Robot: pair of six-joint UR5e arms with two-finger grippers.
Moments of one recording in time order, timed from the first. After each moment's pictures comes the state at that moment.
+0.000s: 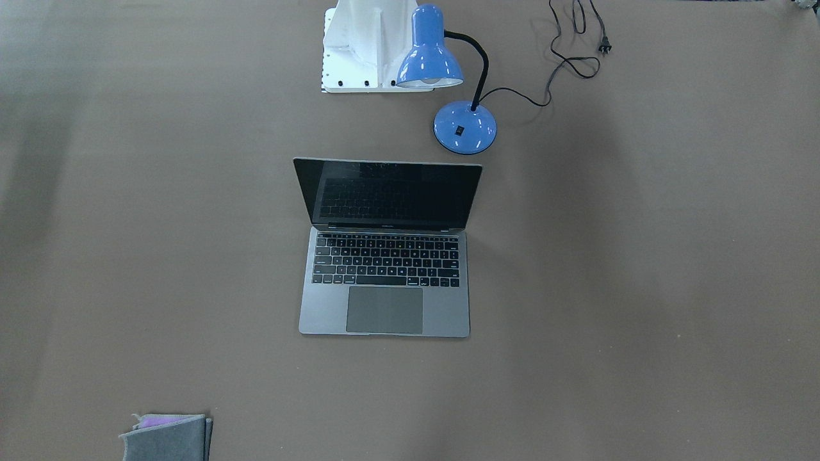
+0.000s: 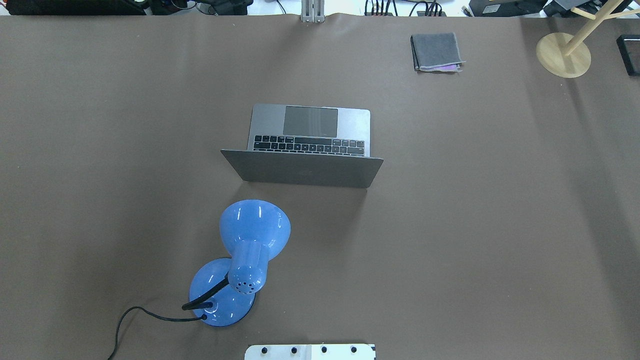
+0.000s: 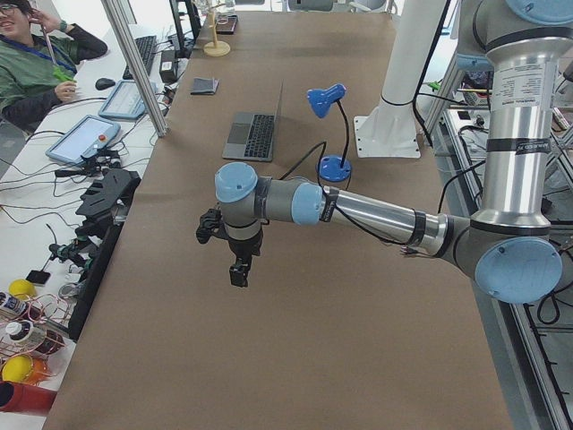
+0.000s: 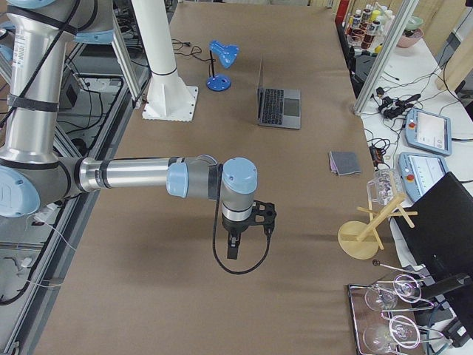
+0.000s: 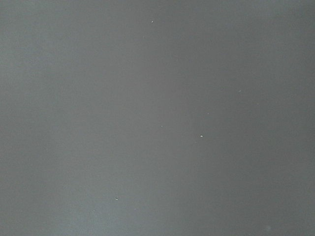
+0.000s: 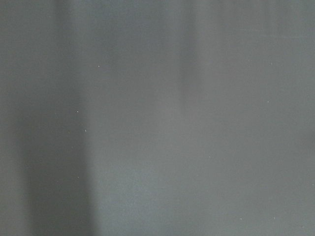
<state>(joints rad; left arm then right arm) -1.50 -1.56 -1.82 -1.42 -2.27 0.12 1.58 -1.78 1.87 -1.68 2.22 0.00</state>
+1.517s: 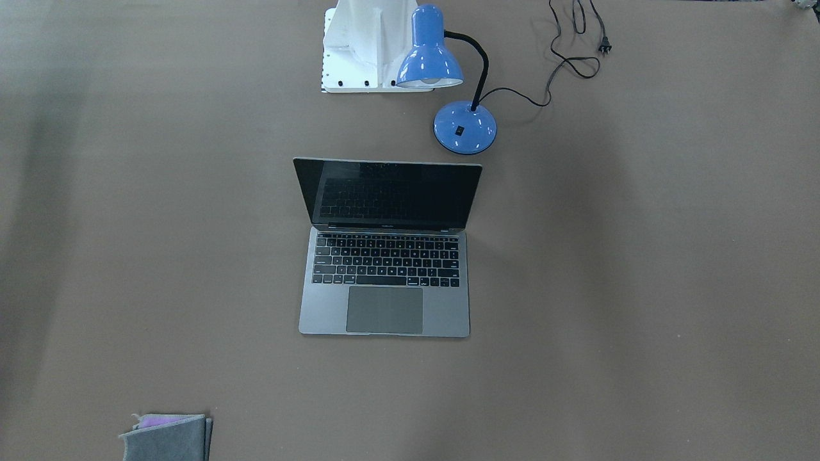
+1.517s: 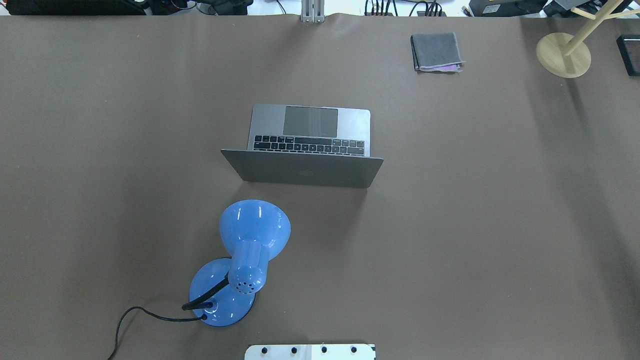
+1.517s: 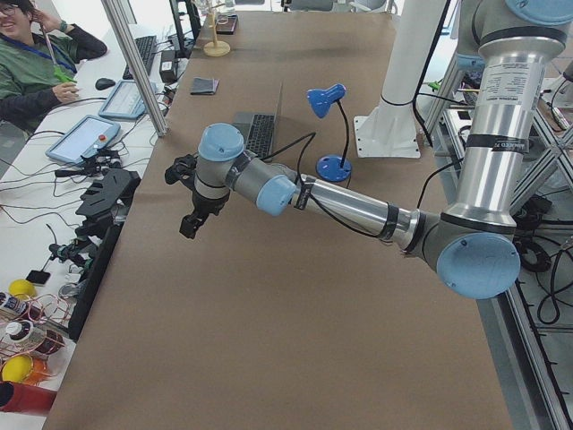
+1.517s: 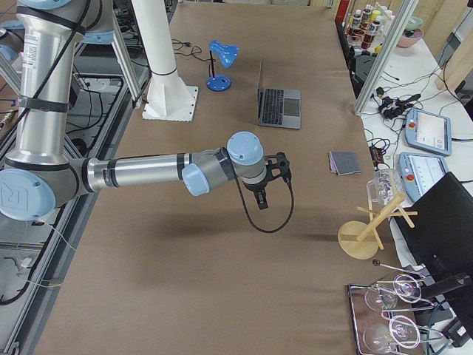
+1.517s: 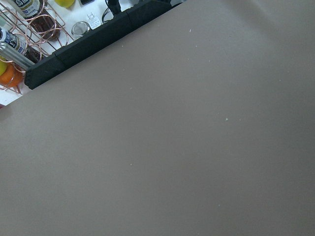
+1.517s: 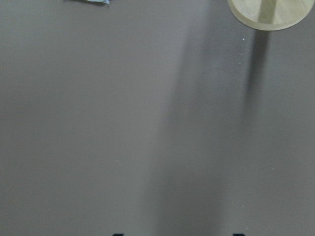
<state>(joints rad) -1.46 -1.70 -1.74 -1.88 -2.29 0.02 1.43 -1.75 1.87 -1.16 2.50 0.26</state>
